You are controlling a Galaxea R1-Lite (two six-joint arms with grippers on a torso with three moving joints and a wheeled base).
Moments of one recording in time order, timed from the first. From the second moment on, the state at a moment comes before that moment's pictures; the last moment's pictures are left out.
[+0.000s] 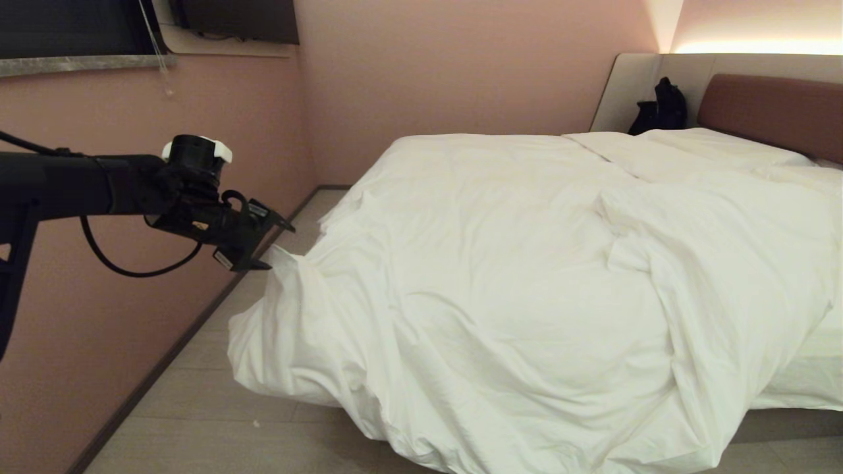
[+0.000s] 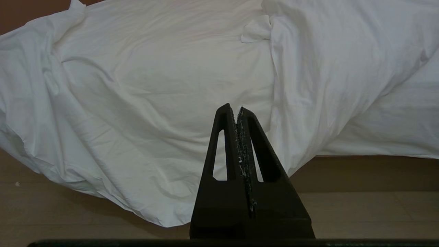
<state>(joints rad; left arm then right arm) -0.01 2.15 -1.83 0.42 -0.28 -1.01 -0.02 0.00 0.00 -0.04 0.00 0.01</state>
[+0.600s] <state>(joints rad) -0.02 2.24 -1.88 0.44 -0.24 -1.01 -0.02 0.00 0.00 -0.04 0.00 0.01</state>
